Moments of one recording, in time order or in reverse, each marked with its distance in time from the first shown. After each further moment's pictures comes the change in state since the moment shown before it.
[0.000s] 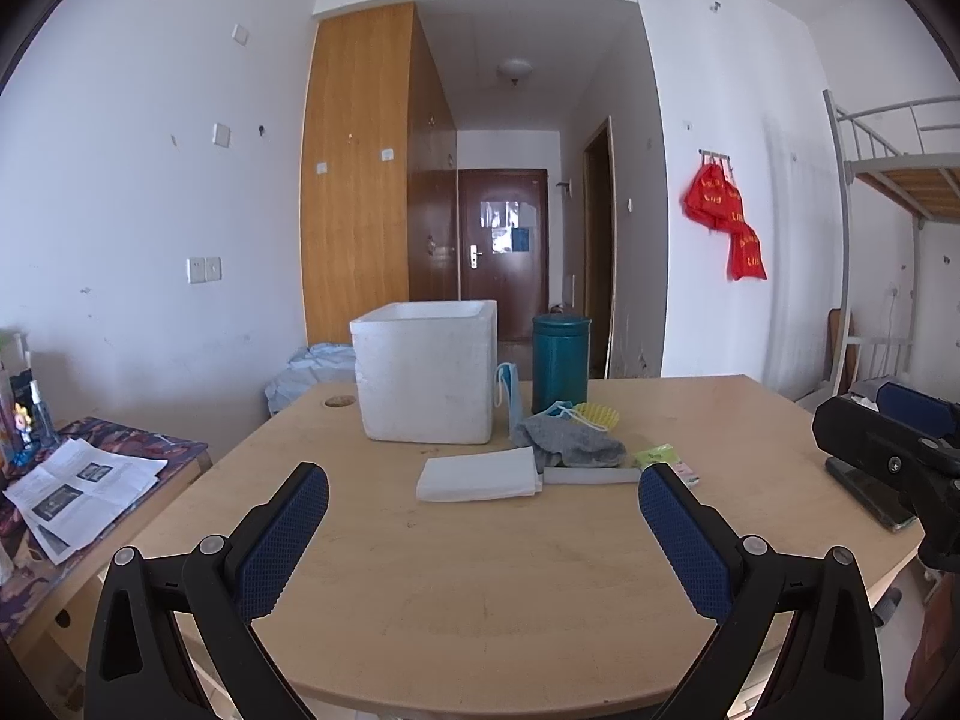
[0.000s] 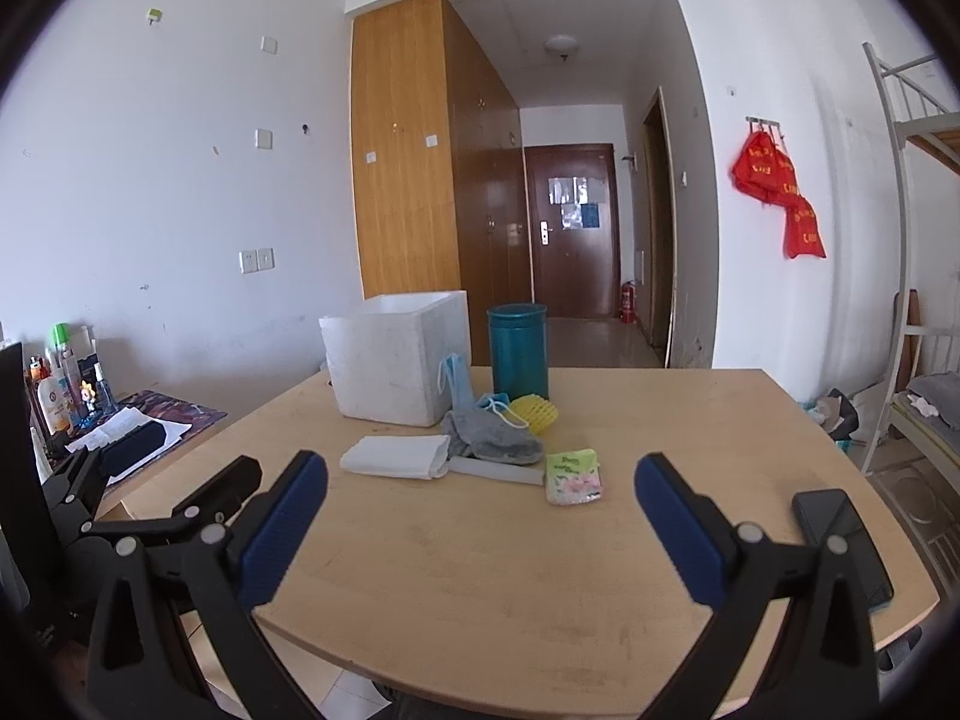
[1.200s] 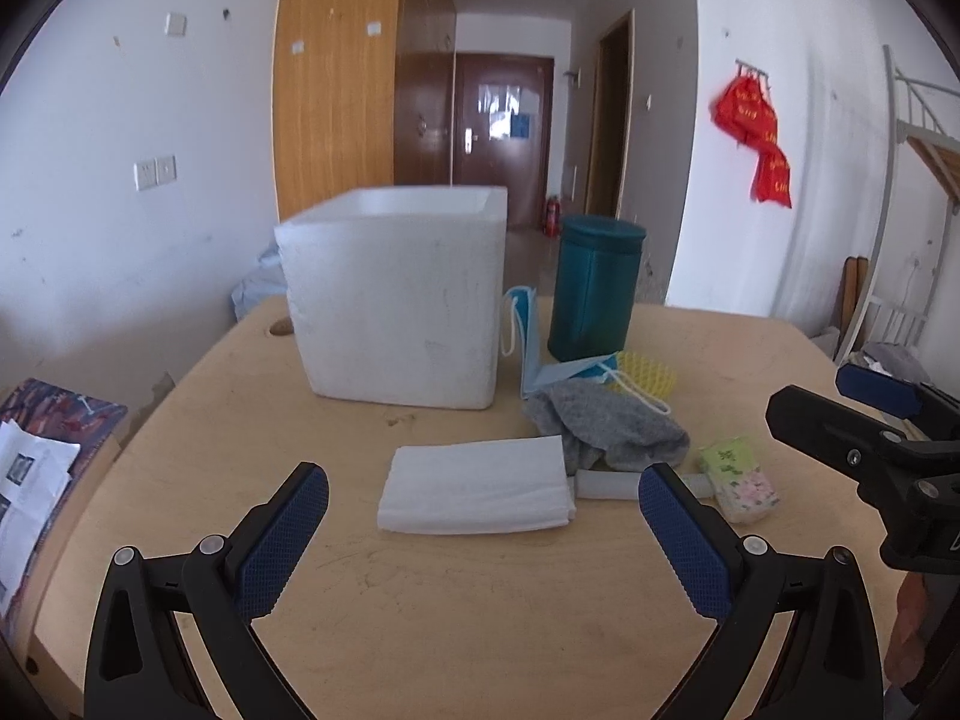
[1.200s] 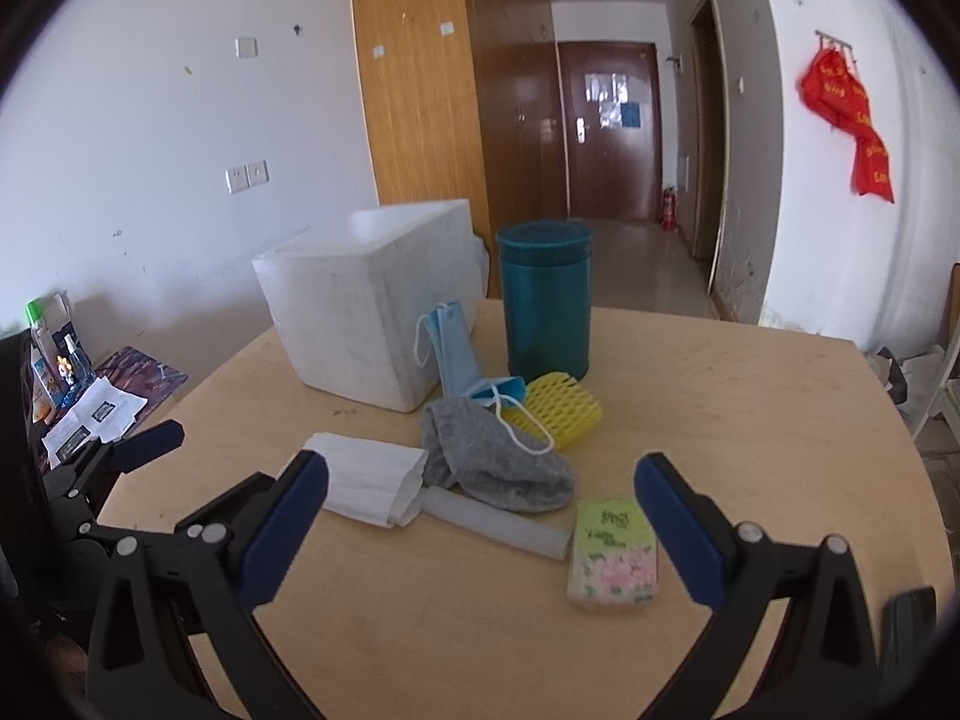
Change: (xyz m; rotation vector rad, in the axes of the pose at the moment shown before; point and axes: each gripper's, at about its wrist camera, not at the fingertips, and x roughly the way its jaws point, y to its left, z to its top) left arm 0.177 0.016 0.028 -0.044 0.315 -0.036; right arm 0.172 -0.024 0.039 -0.007 0.290 0.092
